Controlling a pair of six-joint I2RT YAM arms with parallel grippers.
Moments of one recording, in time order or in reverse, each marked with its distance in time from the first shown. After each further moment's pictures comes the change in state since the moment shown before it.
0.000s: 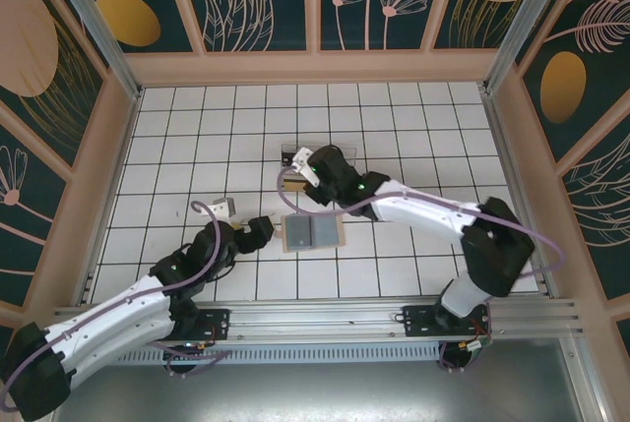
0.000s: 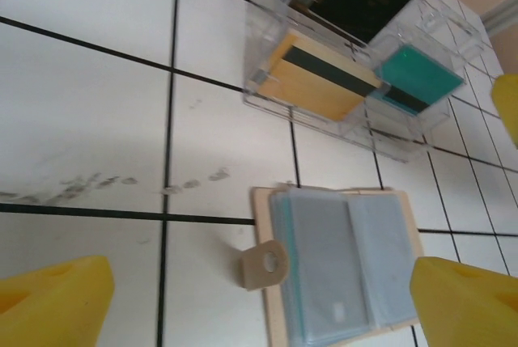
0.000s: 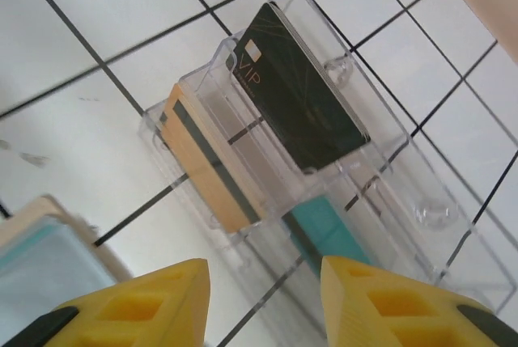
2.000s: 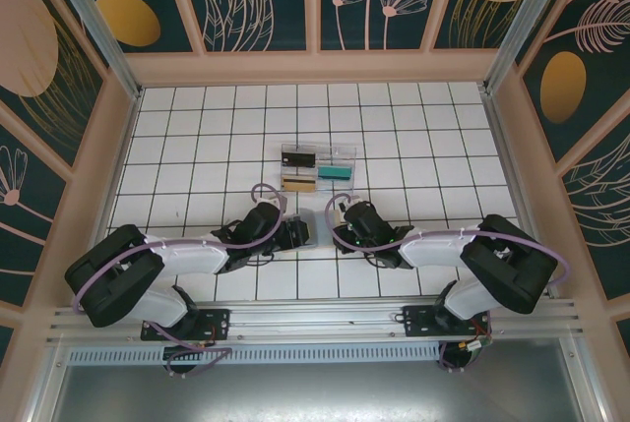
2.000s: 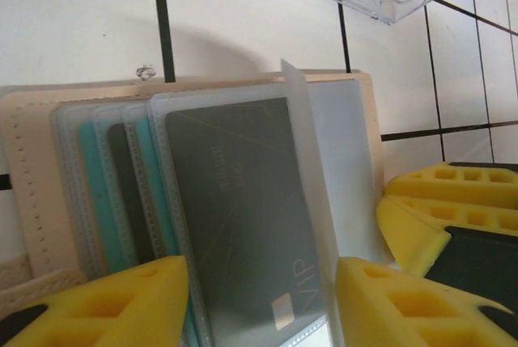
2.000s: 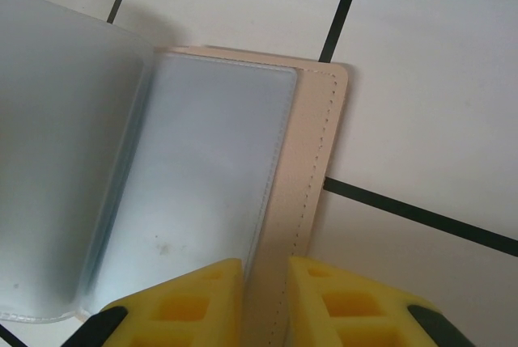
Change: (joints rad) left arm -0.049 0.711 0.164 0.387 0.312 -0.058; right arm 0.000 -0.097 -0.599 0.421 -0.189 0.746
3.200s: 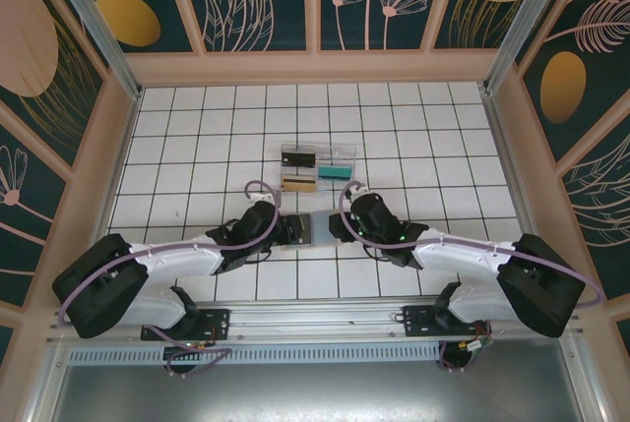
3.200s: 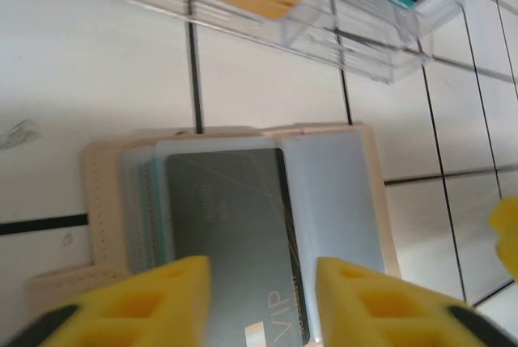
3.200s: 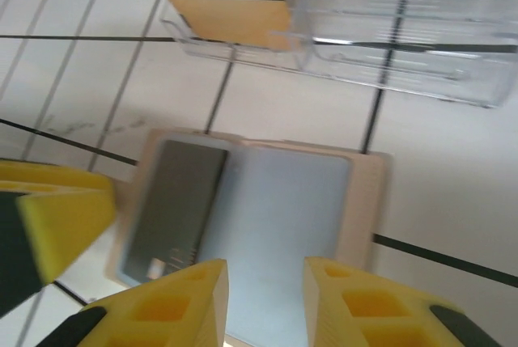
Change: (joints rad) left arm -0.005 -0.081 0.014 -0.085 -0.146 0.023; right arm 0.000 -0.175 0.061 -0.079 -0.008 0.100
